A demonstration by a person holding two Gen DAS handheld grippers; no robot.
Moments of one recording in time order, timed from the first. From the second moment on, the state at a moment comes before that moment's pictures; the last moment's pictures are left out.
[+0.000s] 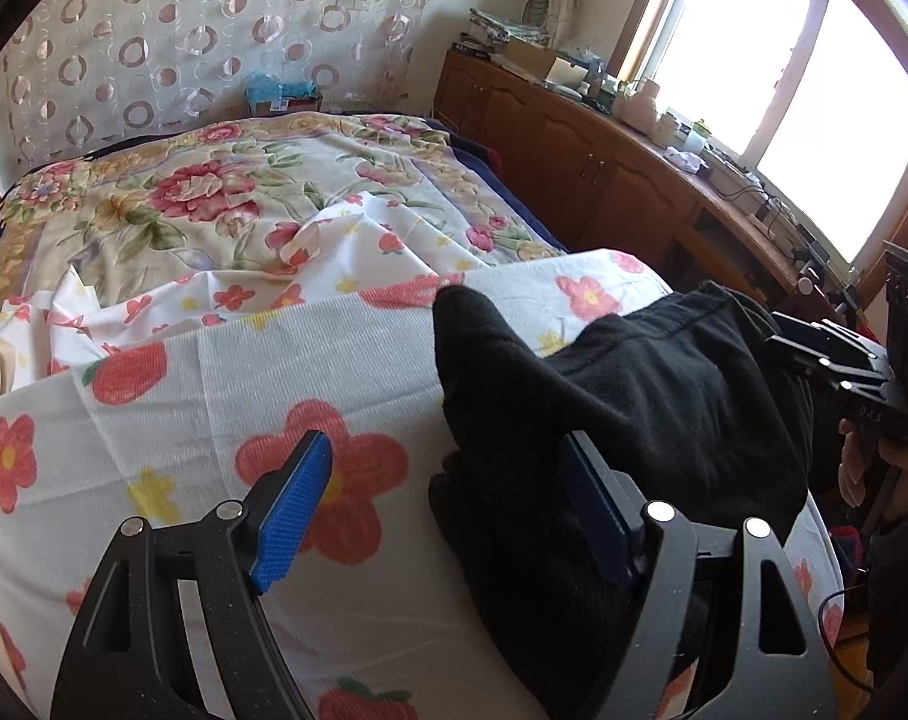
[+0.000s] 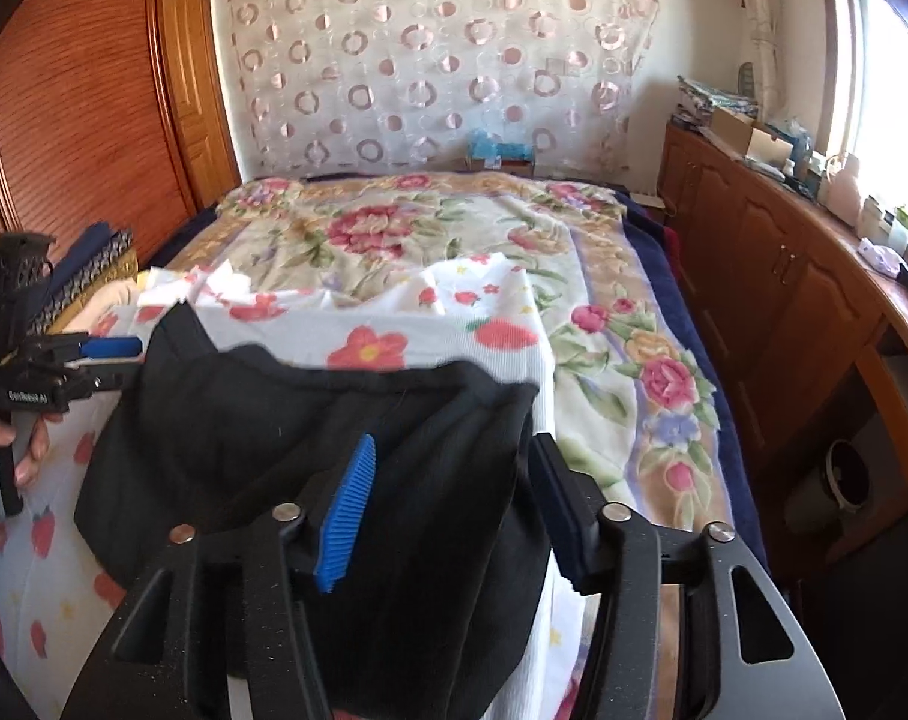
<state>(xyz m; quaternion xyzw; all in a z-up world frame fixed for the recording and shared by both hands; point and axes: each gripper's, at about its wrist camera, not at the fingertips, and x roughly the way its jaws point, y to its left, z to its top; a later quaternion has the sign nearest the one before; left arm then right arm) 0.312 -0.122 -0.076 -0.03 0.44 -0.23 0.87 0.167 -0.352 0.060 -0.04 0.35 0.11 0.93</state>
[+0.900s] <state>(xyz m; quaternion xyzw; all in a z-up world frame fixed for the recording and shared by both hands) 0.287 -0.132 -0.067 -0.06 0.42 -0.29 0.86 0.192 -0.370 0.027 0.02 0.39 0.21 0.90</state>
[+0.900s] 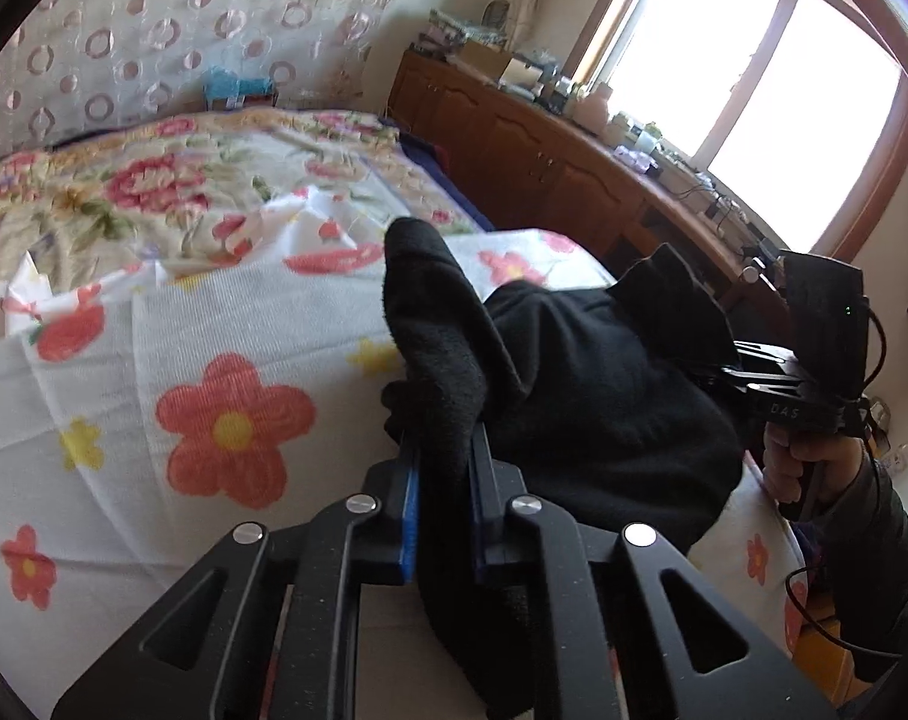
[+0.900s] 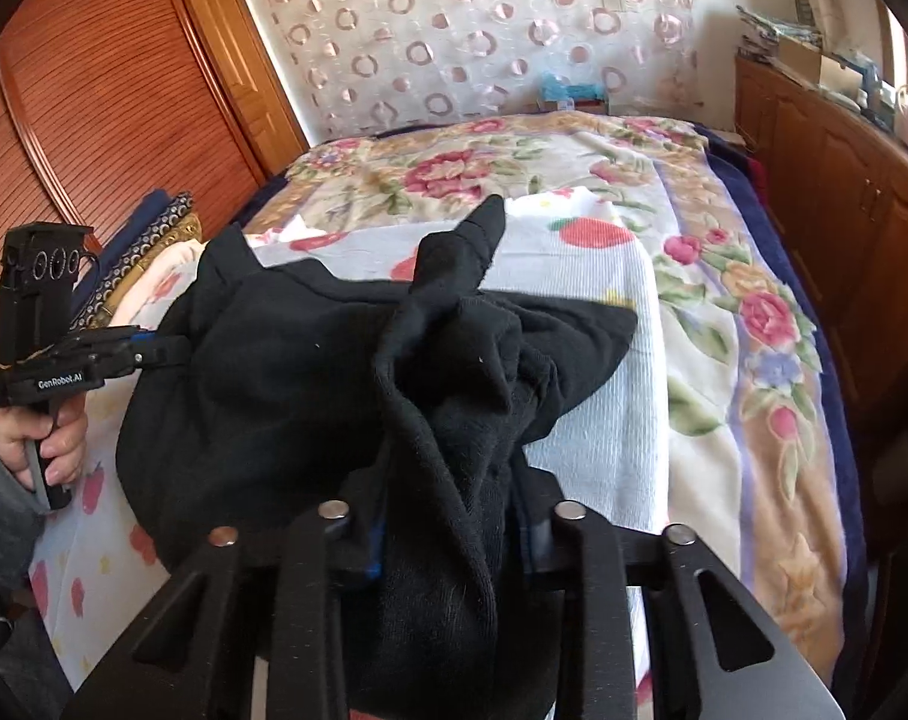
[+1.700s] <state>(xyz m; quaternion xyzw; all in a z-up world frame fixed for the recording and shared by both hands) 0.210 0.011 0.043 -0.04 0.27 -0.15 0.95 0.206 -0.235 0.100 -0.06 0.24 0.31 0.92</state>
